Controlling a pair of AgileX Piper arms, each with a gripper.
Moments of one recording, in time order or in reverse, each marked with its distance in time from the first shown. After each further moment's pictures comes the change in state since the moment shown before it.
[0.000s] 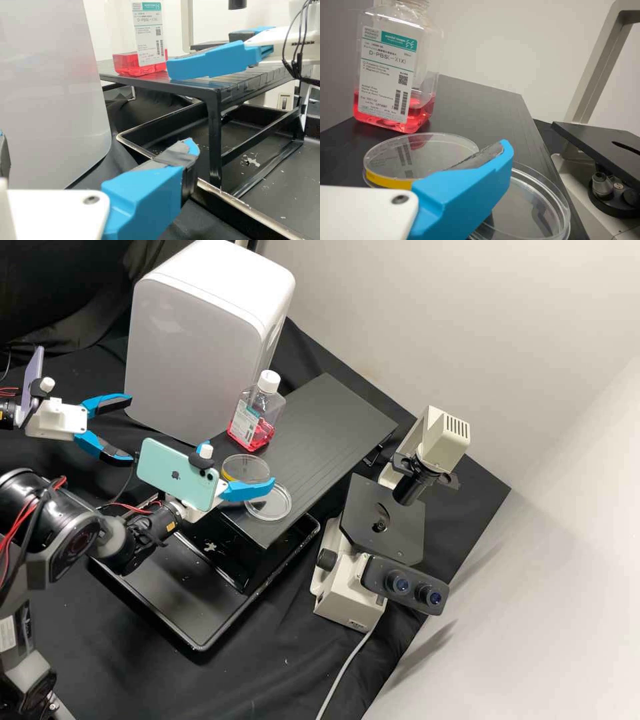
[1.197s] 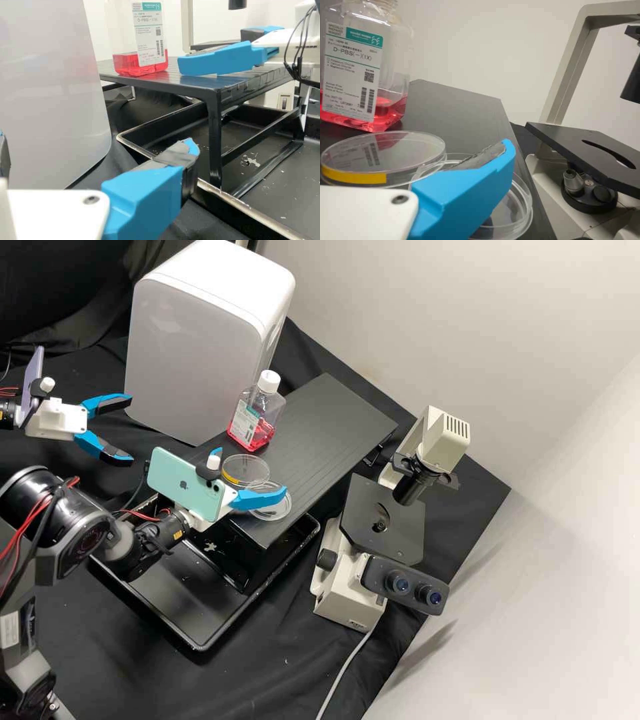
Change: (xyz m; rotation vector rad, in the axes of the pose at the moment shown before) left arm 0.000 0.000 0.000 0.000 0.000 0.000; right arm 0.003 0.003 0.019 -0.001 -0.058 0.035
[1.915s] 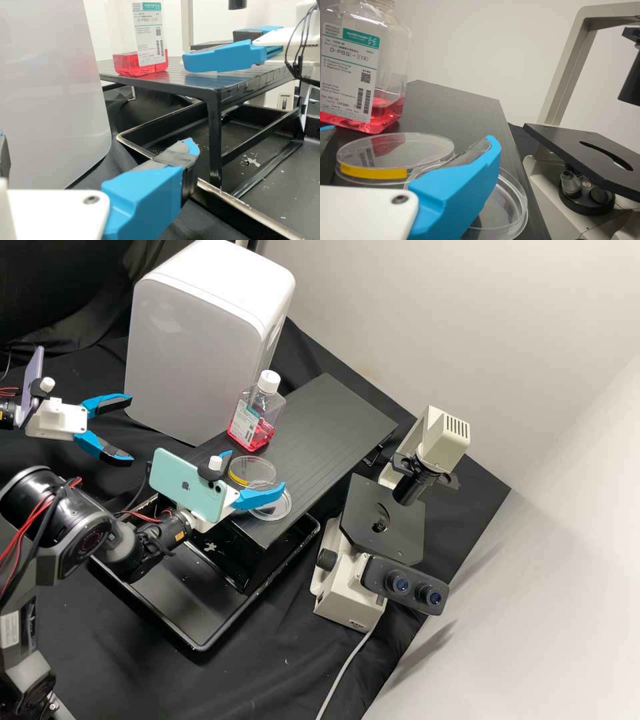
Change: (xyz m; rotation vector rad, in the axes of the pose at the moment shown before) left arm 0.000 0.000 0.000 0.000 0.000 0.000; right arm 0.000 0.003 0.003 0.008 0.003 0.009
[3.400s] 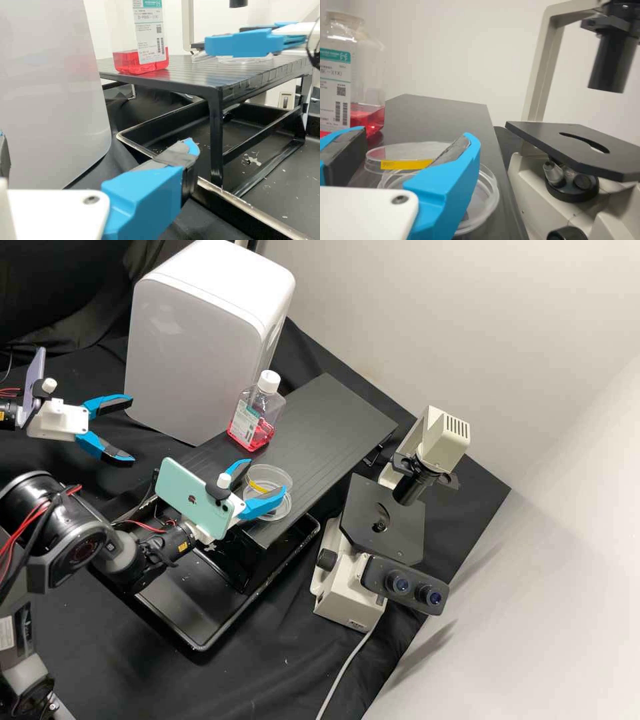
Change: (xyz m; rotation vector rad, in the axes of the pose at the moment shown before) left arm 0.003 -0.002 -0.001 -0.001 0.000 -0.003; right arm -0.012 0.012 0.017 0.099 -0.031 0.013
